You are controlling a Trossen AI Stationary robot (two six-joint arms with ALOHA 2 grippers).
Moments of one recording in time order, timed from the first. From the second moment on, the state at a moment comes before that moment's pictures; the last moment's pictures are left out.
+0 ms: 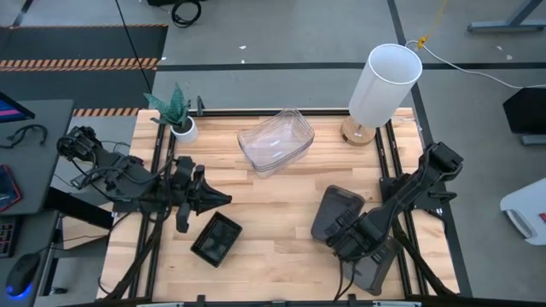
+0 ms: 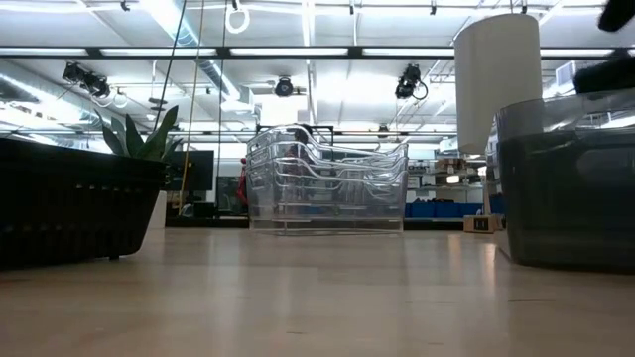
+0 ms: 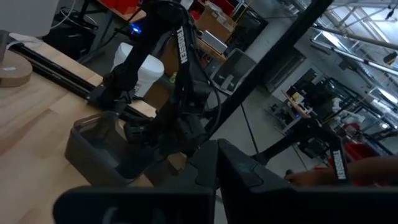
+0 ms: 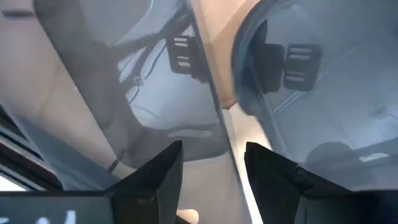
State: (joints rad) left arm -0.58 1.08 1.26 -0.27 -0.50 -0.70; right arm 0.69 1.65 1.12 -1.14 -0.14 0.03
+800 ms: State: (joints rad) left arm -0.56 1.08 1.26 -0.25 -0.50 -0.75; right arm 0.77 1.55 1.06 -1.05 -0.07 0.03
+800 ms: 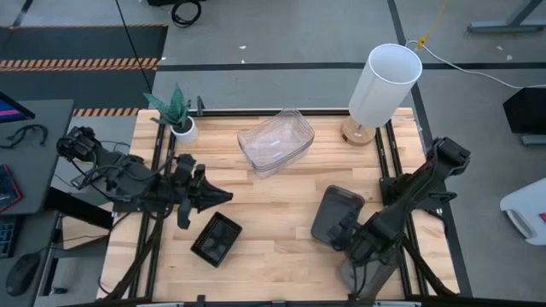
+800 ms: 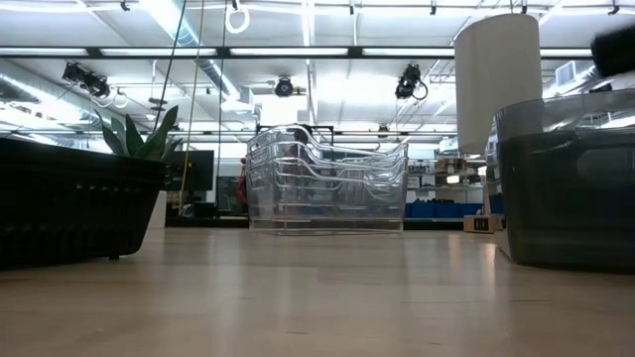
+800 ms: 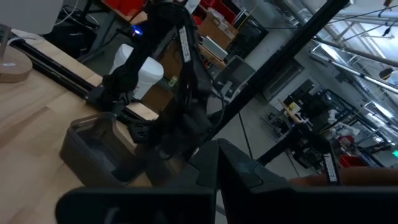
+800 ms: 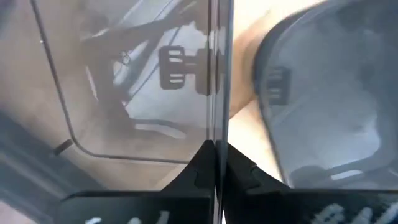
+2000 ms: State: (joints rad) left arm -0.56 1.08 1.26 -0.23 -0.50 -0.76; right arm 0.19 1.41 1.49 -1.38 -0.05 -0.67
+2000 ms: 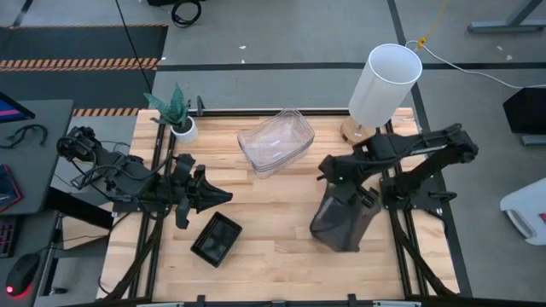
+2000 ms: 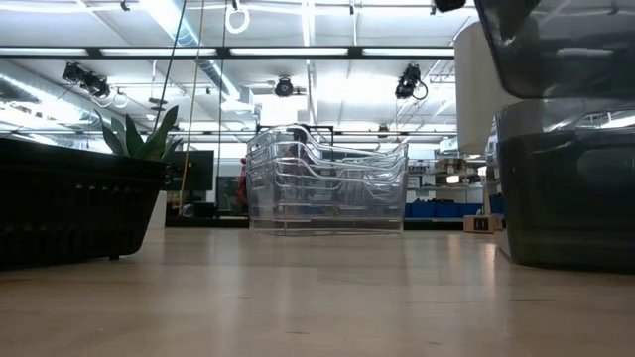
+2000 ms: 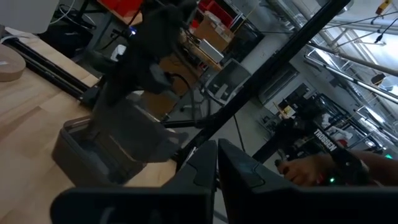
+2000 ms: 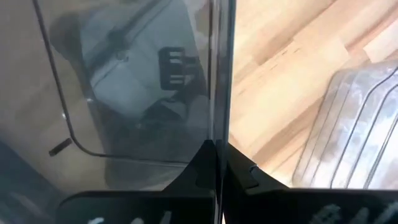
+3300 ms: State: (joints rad) left arm -0.56 1.08 1.26 -0.23 -0.54 -0.80; right arm 0.08 1.69 1.43 -1.34 -0.07 -1.05
